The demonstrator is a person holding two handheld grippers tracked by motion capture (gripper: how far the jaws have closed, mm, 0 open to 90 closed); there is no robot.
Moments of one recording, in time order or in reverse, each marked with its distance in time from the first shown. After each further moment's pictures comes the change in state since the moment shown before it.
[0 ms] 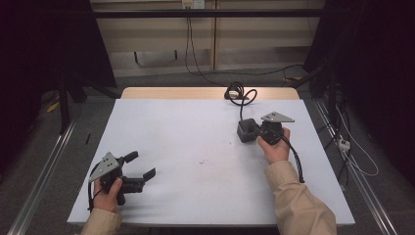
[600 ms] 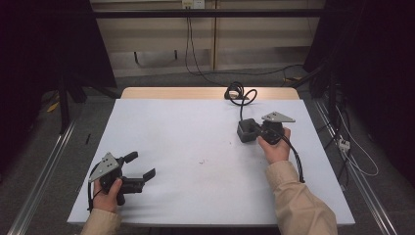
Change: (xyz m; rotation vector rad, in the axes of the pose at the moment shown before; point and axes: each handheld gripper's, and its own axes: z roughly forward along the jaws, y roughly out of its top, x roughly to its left) left arm 0.000 0.000 -0.001 0.000 0.000 0.004; right arm -0.003 -0.001 0.001 -0.008 -0.007 0.002
